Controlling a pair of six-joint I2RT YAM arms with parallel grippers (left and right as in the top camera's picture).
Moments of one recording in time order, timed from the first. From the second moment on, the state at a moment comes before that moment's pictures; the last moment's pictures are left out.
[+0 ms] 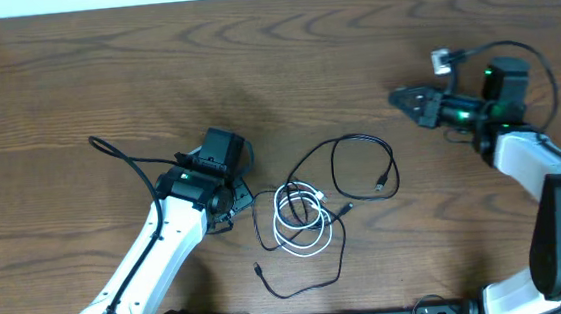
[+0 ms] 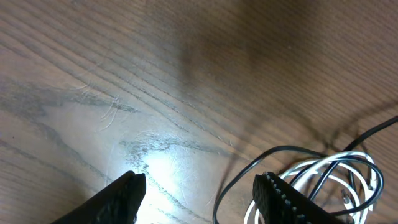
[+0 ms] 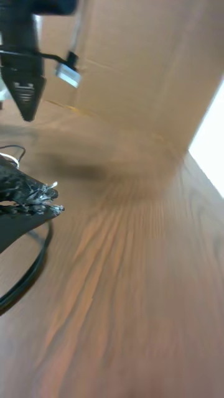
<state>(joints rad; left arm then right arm) -0.38 1.34 0.86 -0.89 -0.09 -0.83 -0.13 1.71 0.82 0.22 -1.06 0.43</state>
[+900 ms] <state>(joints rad) -0.38 1.34 0.86 -0.87 -0.09 -0.83 0.39 1.71 0.82 -0.44 -0.83 0.18</state>
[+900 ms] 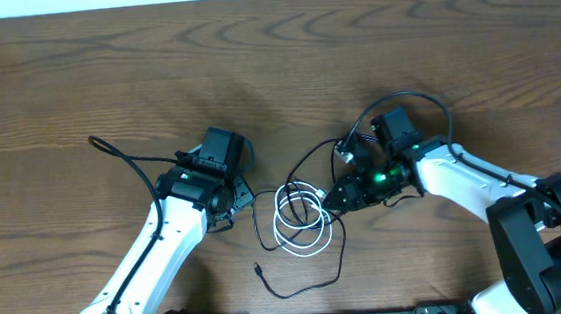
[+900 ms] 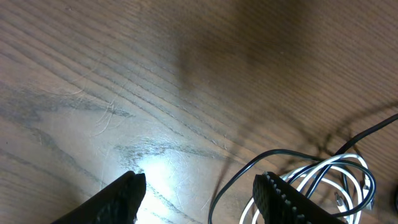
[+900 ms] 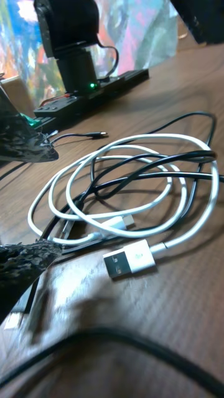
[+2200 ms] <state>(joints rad) -0.38 1.34 0.86 -0.88 -0.09 -0.83 0.64 1.71 0.82 -0.30 -0.44 0.47</state>
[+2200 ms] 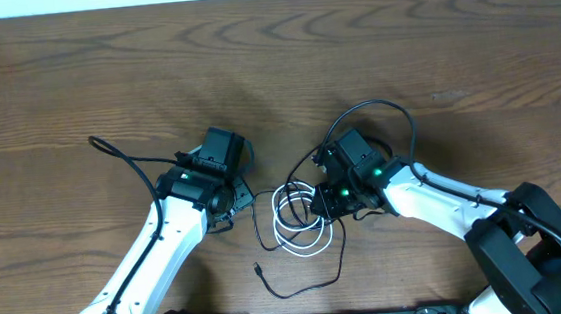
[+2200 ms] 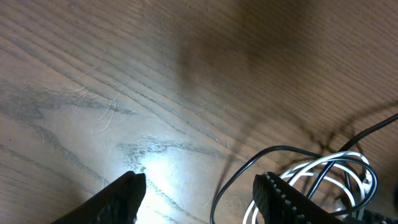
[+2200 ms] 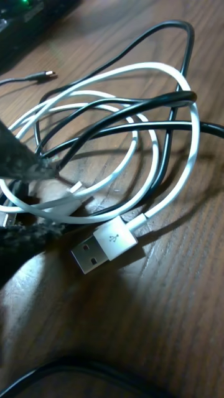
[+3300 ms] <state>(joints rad) -0.38 1.34 0.86 -0.89 -0.09 -0.83 0.19 1.15 0.95 -0.15 -0.73 0.33</state>
